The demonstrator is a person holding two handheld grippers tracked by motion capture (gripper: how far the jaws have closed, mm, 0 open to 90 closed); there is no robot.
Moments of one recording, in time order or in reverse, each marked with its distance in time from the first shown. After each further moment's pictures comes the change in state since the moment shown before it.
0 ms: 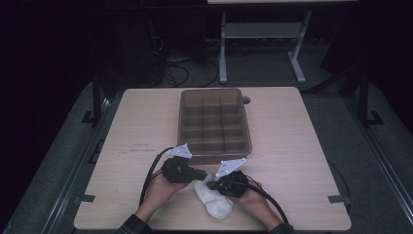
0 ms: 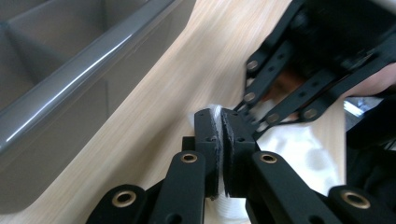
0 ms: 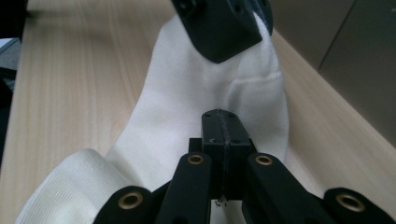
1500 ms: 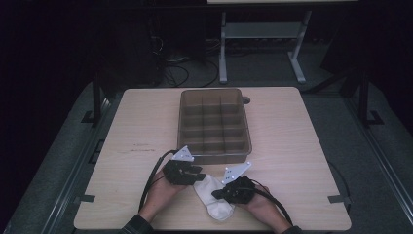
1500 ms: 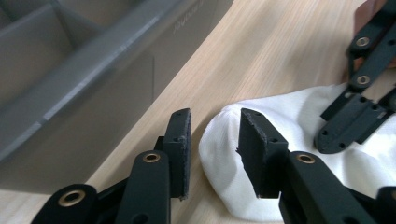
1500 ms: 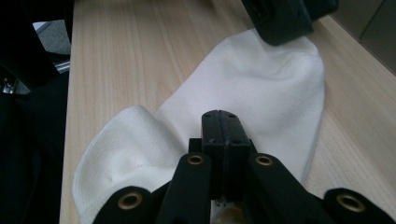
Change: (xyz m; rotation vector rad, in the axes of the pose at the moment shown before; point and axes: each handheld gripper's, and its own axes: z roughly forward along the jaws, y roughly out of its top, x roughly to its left) left arm 0.008 -0.014 0.018 0.041 0.171 0.044; right arm 0.008 -0.012 -0.018 0.058 0.094 -0.021
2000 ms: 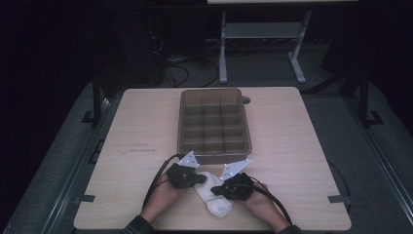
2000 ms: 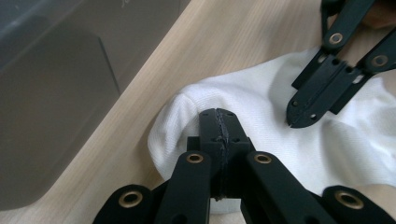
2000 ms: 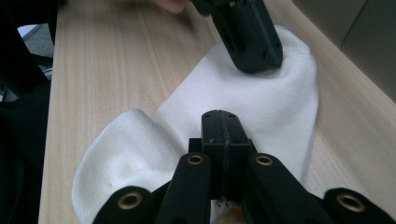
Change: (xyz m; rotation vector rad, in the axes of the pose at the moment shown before) left arm -0.009 -0.001 0.003 0.046 -0.037 0.072; right arm -0.006 0.005 0.003 -0.007 -0.021 0.017
